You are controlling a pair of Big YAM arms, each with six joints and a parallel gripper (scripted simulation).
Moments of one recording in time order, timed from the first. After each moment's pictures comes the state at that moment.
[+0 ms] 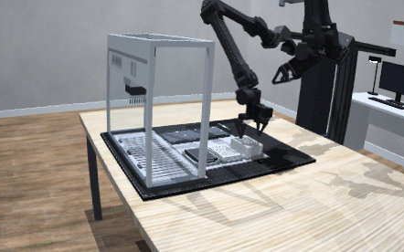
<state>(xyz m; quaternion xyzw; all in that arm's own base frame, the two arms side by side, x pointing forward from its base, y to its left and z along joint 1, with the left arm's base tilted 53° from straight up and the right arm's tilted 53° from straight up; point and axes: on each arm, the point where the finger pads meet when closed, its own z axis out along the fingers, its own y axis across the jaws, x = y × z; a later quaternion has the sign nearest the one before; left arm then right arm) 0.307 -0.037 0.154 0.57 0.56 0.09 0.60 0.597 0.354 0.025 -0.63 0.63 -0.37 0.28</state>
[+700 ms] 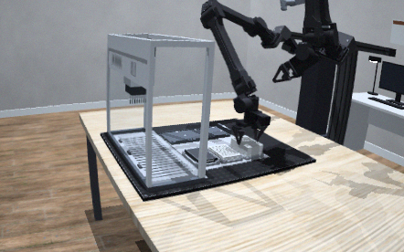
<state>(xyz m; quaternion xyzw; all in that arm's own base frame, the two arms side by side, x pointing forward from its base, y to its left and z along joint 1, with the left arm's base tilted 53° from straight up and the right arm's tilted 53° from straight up) 0.296 -0.042 0.150 0.57 0.55 0.07 0.60 0.619 0.336 0.007 -0.63 0.63 -0.38 0.24</state>
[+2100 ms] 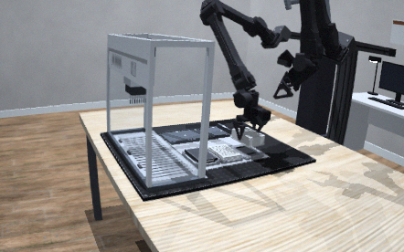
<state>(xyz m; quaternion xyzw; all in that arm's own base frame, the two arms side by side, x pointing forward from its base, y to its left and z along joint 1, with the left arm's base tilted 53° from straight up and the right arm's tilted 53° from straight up) 0.344 -0.021 0.135 0.47 0.65 0.01 0.59 0.604 0.338 0.022 -0.64 0.62 -0.38 0.24</state>
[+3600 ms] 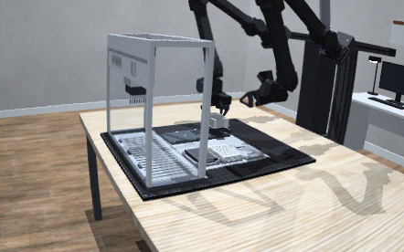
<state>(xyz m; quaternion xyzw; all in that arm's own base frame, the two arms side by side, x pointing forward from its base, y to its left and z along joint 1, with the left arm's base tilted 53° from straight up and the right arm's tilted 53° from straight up) 0.414 -0.184 0.067 0.65 0.41 -0.07 0.63 0.589 0.080 0.069 -0.63 0.64 -0.37 0.25</state>
